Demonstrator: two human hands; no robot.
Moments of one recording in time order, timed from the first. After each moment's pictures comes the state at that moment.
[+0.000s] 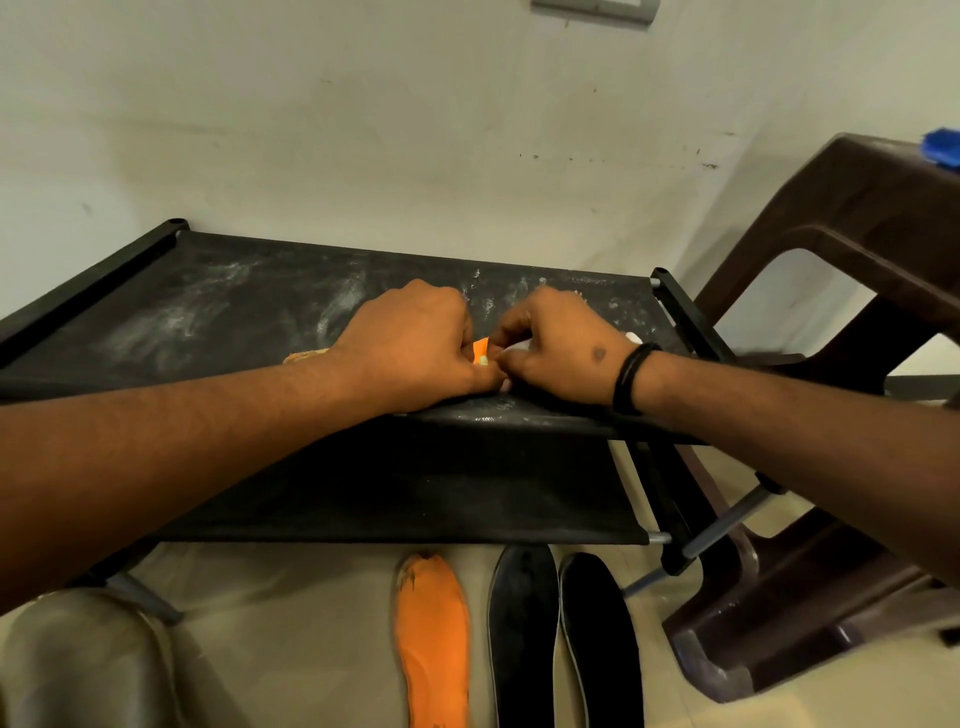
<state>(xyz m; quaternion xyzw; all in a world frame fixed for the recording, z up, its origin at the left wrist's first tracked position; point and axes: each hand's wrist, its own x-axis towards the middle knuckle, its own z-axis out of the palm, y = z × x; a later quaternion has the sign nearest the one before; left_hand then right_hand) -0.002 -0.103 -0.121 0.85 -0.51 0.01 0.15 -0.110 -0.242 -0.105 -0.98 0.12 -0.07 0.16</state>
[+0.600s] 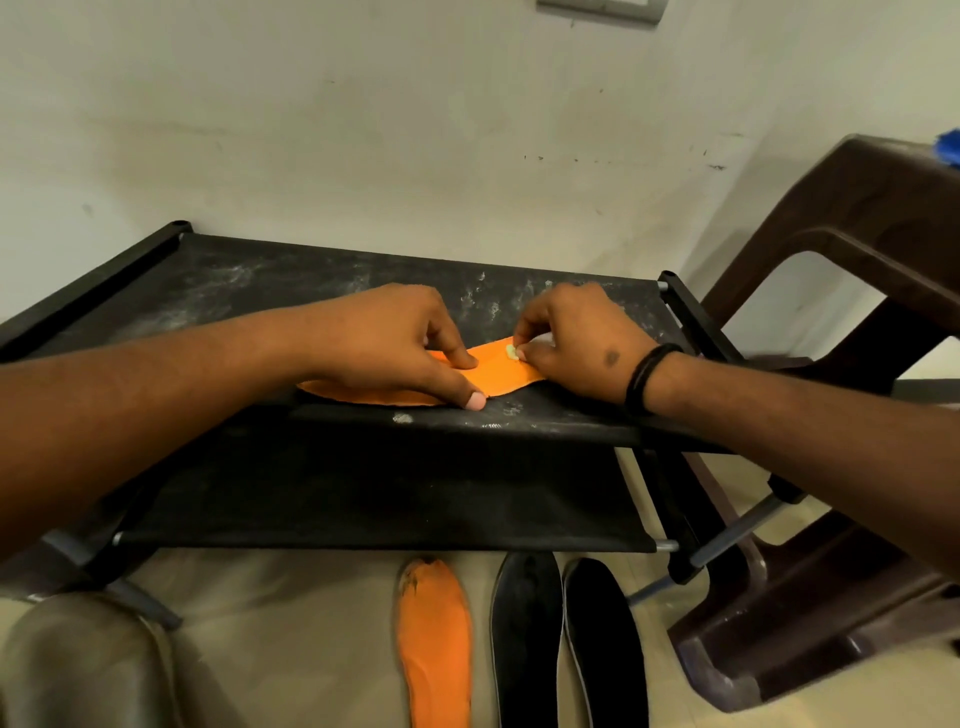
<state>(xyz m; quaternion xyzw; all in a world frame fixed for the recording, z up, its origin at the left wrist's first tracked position) 0.016 -0.078 -0.091 0.80 -0.57 -0.17 0.12 -0.108 -0.254 -0.108 -0.98 0.15 -0.08 0.11</state>
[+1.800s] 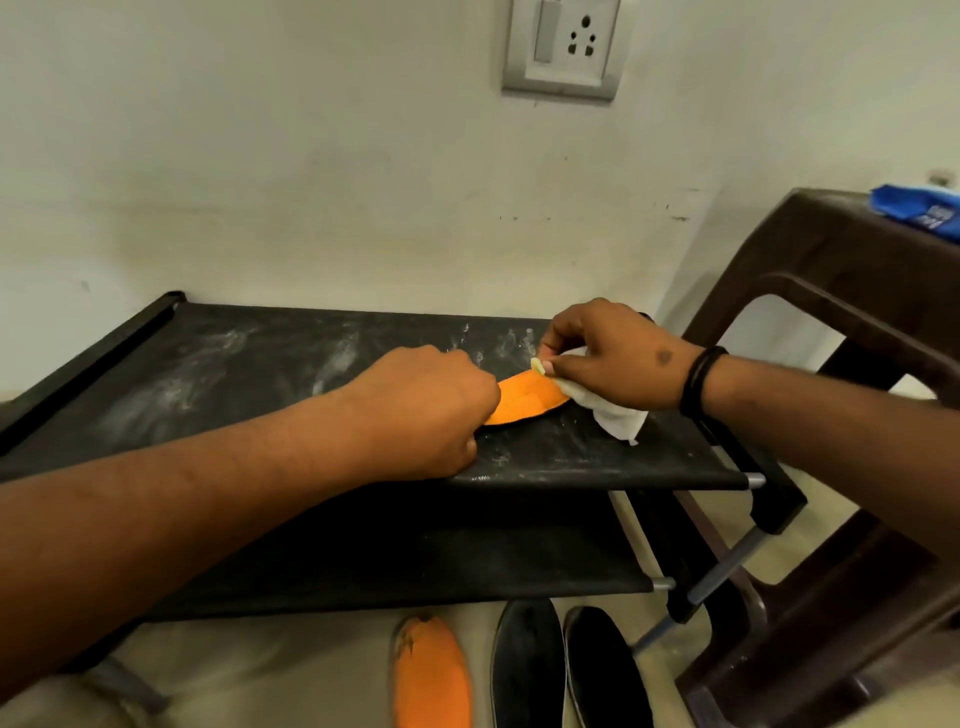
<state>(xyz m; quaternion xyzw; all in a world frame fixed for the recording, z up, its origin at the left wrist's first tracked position) -0.029 -0.102 -0.082 0.78 -0.61 0.05 -0.10 -0.129 -0.291 -0.071 -0.98 0.11 -0.08 0.15</state>
